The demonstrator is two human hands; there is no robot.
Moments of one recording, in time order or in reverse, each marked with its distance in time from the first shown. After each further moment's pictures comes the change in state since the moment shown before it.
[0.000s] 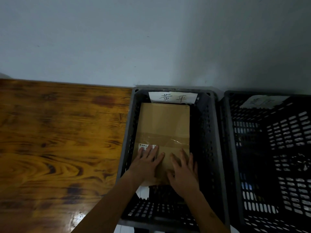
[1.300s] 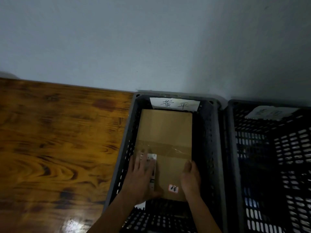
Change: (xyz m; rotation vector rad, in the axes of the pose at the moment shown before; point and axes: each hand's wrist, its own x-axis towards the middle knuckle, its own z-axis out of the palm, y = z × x) left_hand -0.013 0.017 0.023 -0.136 0.149 -0.251; right_hand 0.035 0.013 -0.007 0.916 0.254 0.470
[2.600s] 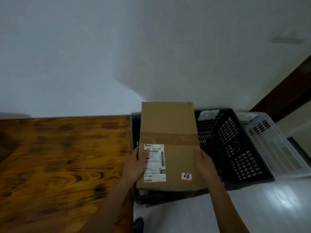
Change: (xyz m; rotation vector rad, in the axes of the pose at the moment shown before) left_hand -0.205 -0.022 -0.160 -1.244 0.229 0.050; right_hand -0.271 -0.079 -0.133 0.180 0.116 -0.087
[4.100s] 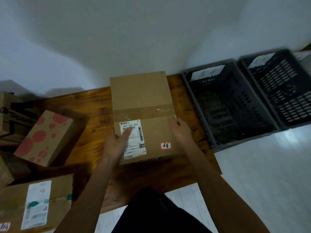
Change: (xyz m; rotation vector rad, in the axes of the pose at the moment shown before) left_hand -0.006 -0.112 -0.408 0.045 0.126 -0.216; right_hand -0.126 -0.095 0.416 0.018 -0.107 0.076
